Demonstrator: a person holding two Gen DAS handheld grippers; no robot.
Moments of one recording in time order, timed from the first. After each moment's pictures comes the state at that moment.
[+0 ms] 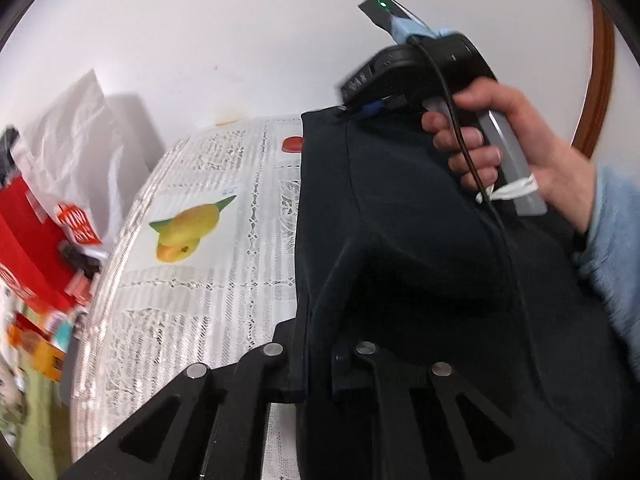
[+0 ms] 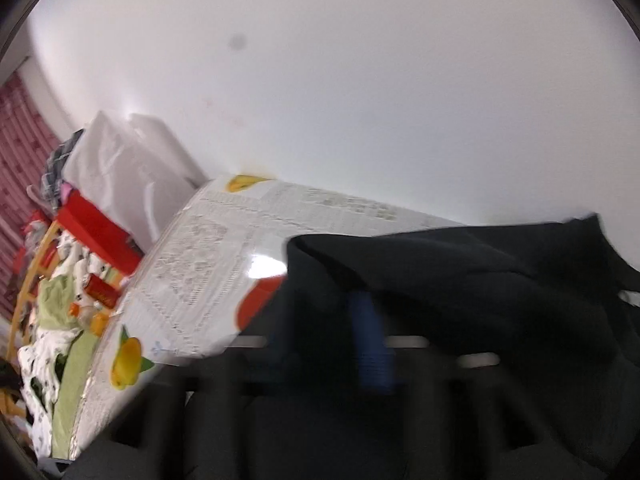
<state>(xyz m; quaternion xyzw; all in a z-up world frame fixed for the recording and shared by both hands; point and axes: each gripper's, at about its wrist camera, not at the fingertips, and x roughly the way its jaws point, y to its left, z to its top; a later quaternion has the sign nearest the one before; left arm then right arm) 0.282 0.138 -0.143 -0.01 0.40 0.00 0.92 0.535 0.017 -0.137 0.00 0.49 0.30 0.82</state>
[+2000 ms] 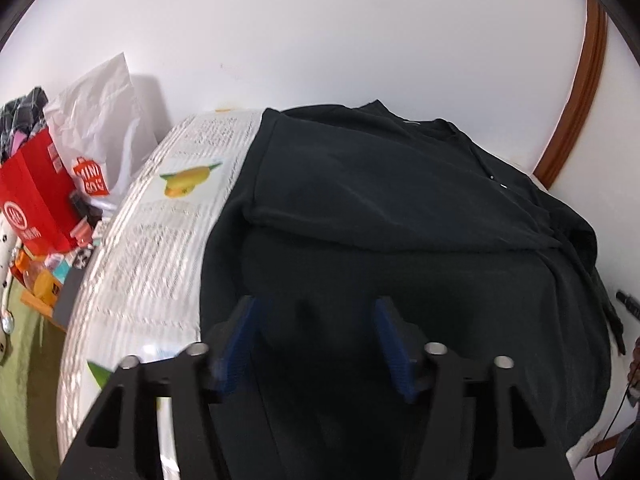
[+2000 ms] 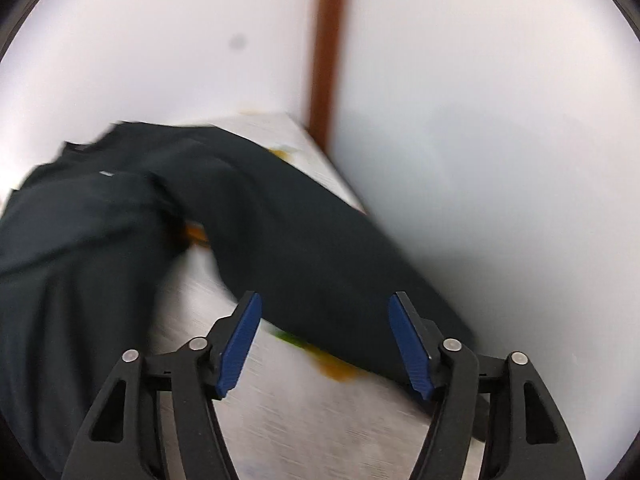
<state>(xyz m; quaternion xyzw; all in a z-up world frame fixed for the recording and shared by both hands) 0.191 0.100 -0.104 -0.06 0.42 0.00 0.91 0.123 -0.506 -0.077 0.01 0.43 -0.20 0.88</state>
